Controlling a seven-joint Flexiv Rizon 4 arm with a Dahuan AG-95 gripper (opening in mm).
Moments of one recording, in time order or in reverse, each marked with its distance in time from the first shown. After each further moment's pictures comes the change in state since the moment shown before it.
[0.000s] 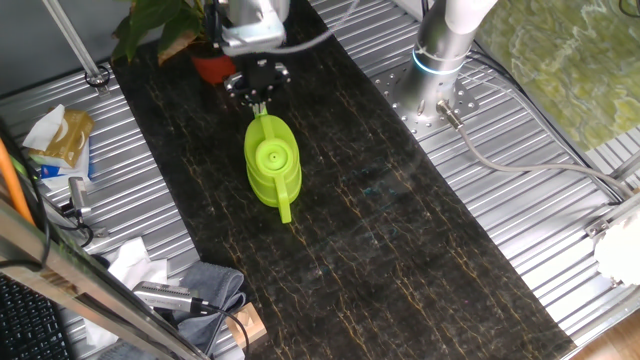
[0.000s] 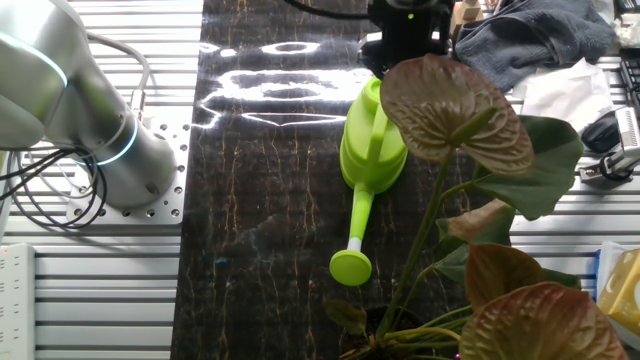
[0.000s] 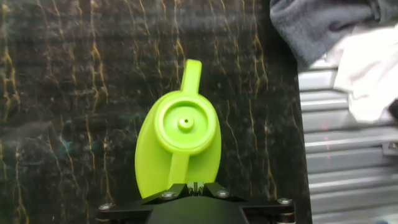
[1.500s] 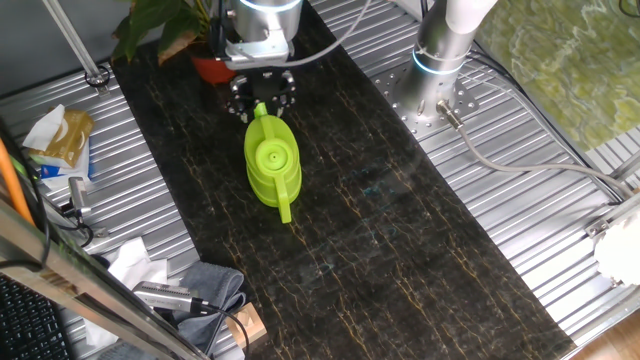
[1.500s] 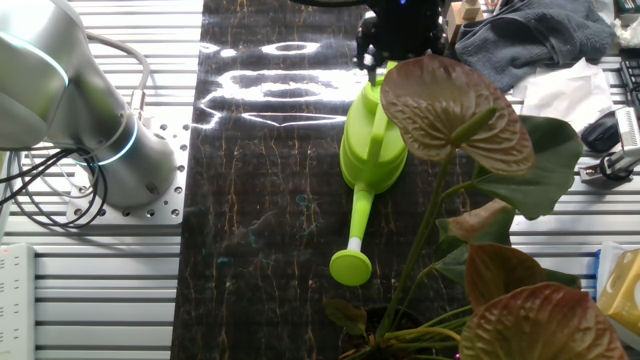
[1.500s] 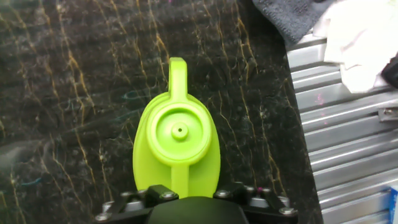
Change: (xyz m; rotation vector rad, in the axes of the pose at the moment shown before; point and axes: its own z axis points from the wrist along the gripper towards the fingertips) arm -0.018 0.003 0.011 0.012 0.039 0.146
